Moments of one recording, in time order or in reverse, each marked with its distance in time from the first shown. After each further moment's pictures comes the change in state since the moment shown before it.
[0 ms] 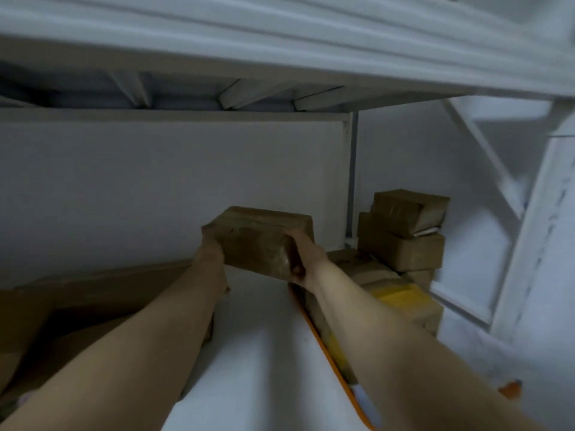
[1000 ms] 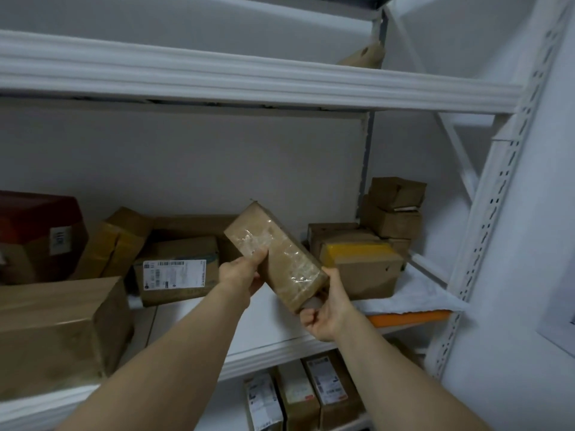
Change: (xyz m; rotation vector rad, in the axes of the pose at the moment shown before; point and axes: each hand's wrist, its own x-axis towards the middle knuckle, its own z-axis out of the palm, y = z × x) left_hand -0.186 -0.123 -0.070 -0.214 -0.058 0.091; right_hand -0.192 0.108 -0.096 0.244 -0.182 0.434
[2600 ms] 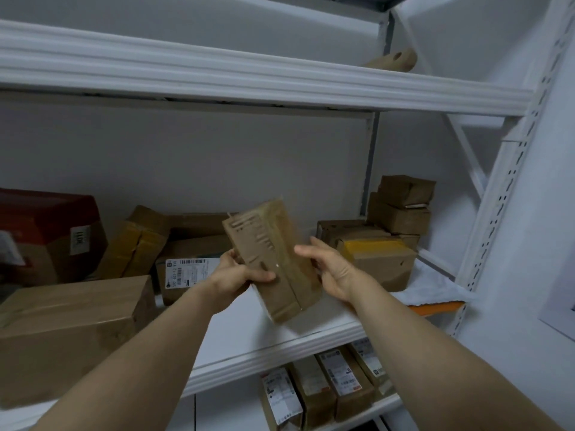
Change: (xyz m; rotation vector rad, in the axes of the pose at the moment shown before) left_hand 0.018 0.032 -0.081 0.351 -0.421 0.103; right_hand -0.011 -0.011 0.070 -0.523 -0.192 -0.436
